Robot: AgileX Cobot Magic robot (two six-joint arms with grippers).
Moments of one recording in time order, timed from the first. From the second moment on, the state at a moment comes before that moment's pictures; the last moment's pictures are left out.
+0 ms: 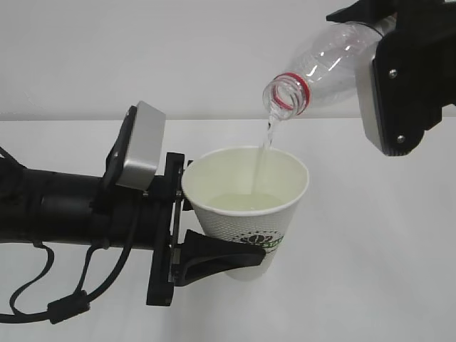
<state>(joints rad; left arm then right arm) -0.56 1.74 -0.70 1.19 -1.08 -0.52 0.39 1.23 -0.86 -1.84 -0.06 0.04</state>
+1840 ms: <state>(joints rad) -0.56 1.74 -0.70 1.19 -1.07 -0.52 0.39 1.23 -0.86 -1.84 -0.05 0.03</state>
